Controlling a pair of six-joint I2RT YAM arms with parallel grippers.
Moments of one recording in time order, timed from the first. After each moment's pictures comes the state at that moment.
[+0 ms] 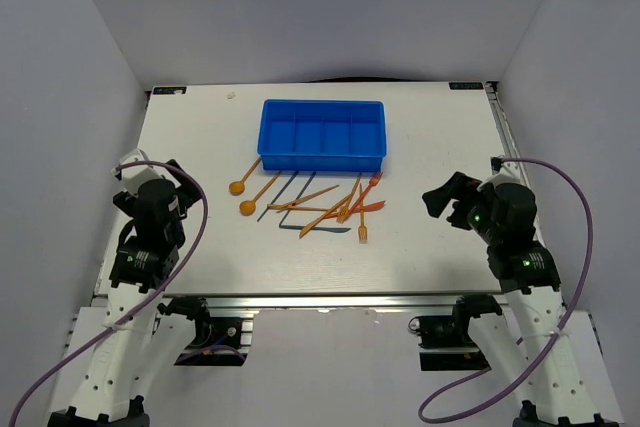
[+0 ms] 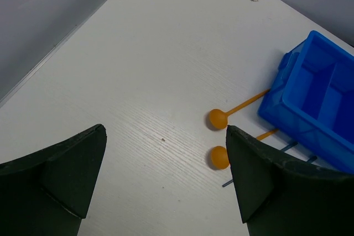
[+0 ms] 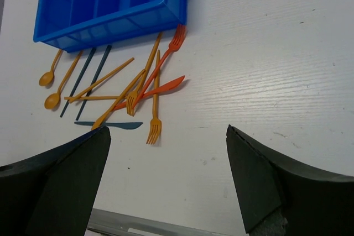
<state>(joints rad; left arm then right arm) -0.19 0.63 0.79 -0.56 -0.59 -0.46 0.14 0.56 0.72 -0.60 -0.15 0.46</state>
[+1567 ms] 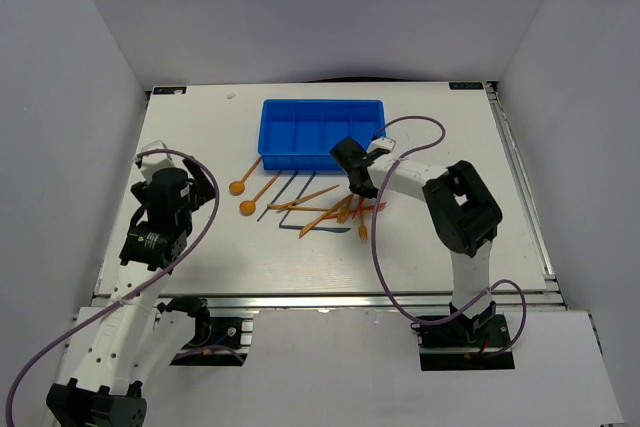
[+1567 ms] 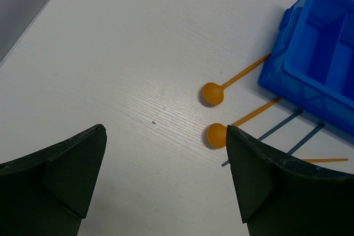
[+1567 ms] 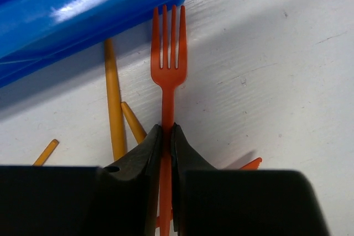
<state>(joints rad) -0.21 0.74 0.79 -0.55 -0.49 -0.44 0.68 1.99 1.35 -0.58 0.54 0.95</state>
